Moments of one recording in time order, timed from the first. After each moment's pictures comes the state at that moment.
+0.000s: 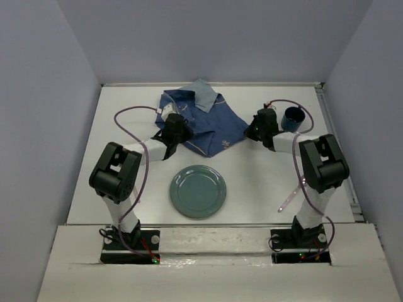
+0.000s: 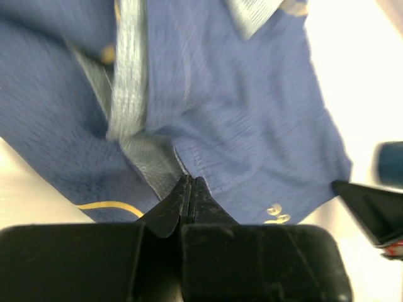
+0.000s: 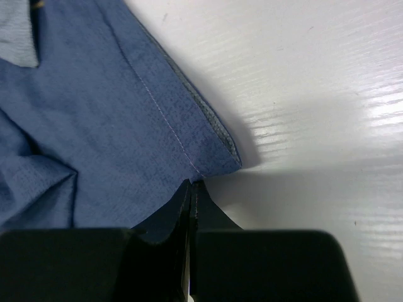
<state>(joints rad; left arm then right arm) -0.47 1.82 0.96 0.30 -0.15 -0.86 0.28 1.89 1.04 0.20 0.05 0.65</state>
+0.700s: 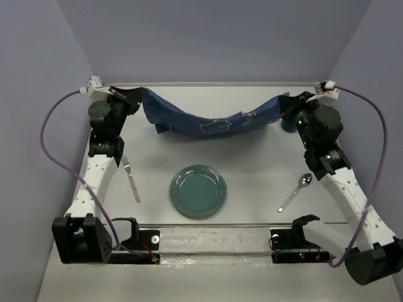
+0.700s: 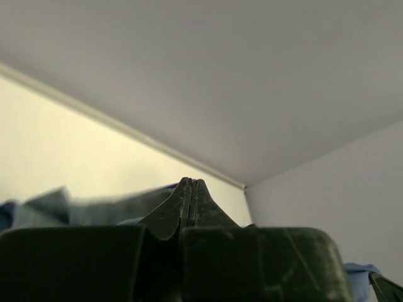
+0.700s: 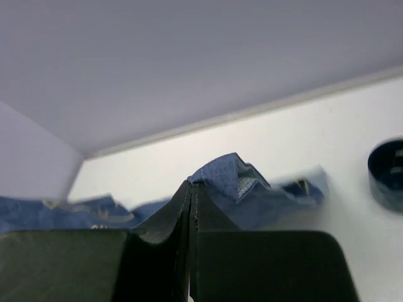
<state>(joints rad) -0.05 1.19 0.90 0.30 0.17 -0.89 0.28 1.02 0.97 0.03 0.17 0.50</state>
